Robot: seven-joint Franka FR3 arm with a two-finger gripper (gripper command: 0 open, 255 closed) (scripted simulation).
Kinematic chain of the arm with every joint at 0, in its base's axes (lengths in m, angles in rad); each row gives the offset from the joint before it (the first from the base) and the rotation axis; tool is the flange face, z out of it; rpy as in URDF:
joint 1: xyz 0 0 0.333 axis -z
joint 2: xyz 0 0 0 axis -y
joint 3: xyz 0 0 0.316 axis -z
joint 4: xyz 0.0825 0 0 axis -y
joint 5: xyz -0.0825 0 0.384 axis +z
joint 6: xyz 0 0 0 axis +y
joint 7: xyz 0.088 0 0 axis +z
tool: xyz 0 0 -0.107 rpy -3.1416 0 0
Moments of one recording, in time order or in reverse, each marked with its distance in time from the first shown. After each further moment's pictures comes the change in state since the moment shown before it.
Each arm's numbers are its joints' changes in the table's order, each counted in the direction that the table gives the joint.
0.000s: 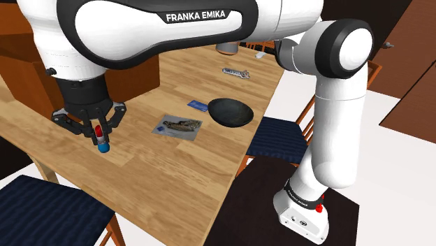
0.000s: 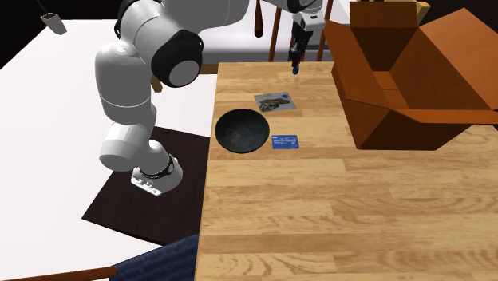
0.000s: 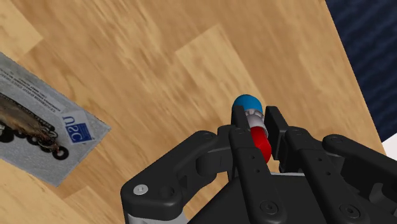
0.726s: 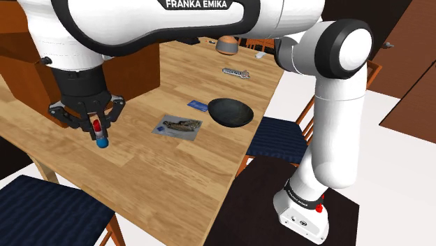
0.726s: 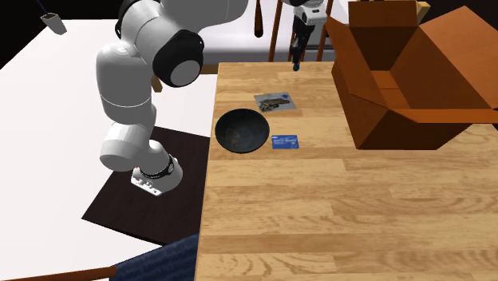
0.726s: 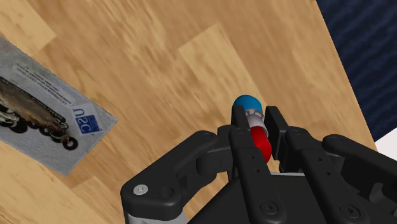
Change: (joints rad) arm -0.009 -0.006 -0.002 0.053 0.000 0.052 0.005
